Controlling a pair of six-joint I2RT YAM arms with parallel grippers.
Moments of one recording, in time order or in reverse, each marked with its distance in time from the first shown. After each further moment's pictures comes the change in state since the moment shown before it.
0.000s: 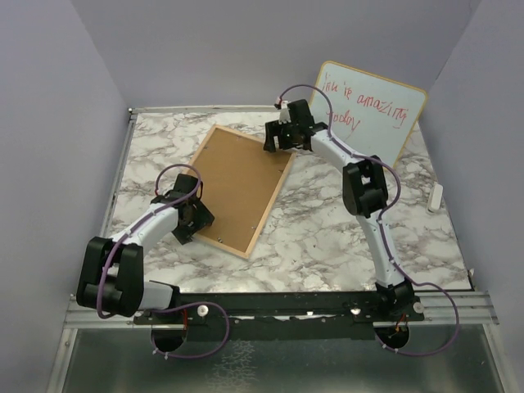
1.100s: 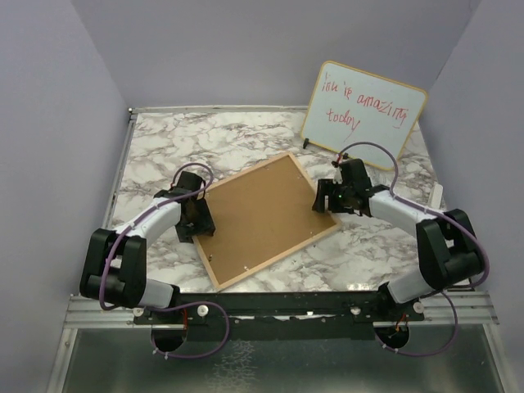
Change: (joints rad) left arm -0.001 0.061 0.057 -0.090 0.125 0.327; right arm -0.072 -0.964 -1.353 0.204 0.073 0.163
